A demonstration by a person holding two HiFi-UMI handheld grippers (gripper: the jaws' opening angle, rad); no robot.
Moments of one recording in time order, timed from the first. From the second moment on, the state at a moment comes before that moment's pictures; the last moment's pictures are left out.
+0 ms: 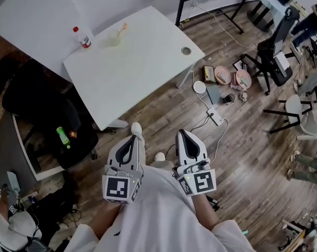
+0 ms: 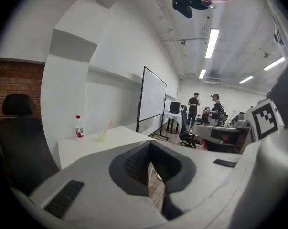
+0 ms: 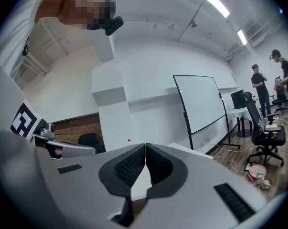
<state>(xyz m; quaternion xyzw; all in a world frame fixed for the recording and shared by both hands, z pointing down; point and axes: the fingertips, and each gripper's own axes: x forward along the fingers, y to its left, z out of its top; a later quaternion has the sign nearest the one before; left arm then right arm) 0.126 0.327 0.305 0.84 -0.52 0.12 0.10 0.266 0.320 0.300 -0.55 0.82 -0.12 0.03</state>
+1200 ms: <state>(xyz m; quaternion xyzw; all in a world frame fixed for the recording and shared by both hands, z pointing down) -0.034 0.002 0.339 0.81 -0.54 0.11 0.17 0.088 -0.022 0.312 -0.50 0.86 -0.08 -0.04</state>
